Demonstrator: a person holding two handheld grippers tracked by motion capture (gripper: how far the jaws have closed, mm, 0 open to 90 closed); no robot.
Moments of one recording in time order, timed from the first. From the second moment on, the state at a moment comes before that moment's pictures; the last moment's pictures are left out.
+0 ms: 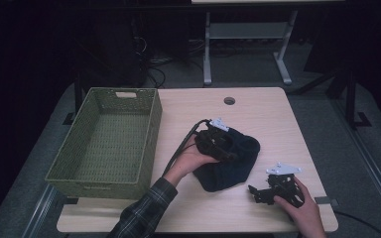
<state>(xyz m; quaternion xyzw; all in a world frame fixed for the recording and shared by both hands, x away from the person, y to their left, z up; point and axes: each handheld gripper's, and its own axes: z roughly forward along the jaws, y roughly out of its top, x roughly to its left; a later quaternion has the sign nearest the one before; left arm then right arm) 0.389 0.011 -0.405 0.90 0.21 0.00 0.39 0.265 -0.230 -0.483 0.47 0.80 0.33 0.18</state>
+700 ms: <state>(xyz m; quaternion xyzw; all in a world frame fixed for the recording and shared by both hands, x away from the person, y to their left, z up) 0.368 0.049 -0.401 0.89 0.23 0.03 0.38 0.265 -0.231 -0.483 0.47 0.80 0.33 0.18</state>
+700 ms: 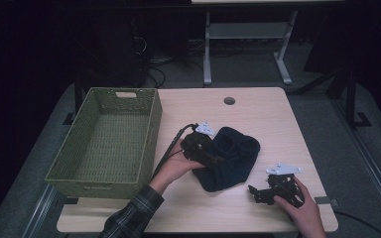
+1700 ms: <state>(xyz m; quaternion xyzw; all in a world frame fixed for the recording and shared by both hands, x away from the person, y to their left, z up) 0.320 0.099 -0.431 0.88 0.27 0.06 0.37 0.265 -0.231 -0.483 0.47 0.80 0.33 0.18</state>
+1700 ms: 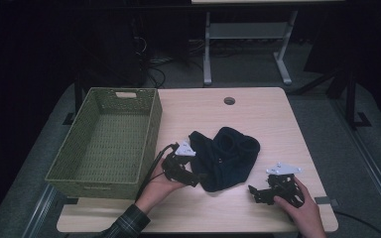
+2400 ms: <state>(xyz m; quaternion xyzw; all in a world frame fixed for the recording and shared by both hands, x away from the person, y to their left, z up) 0.305 0.107 -0.466 0.89 0.30 0.09 0.32 0.265 -0.231 -0.483 0.47 0.80 0.33 0.18</state>
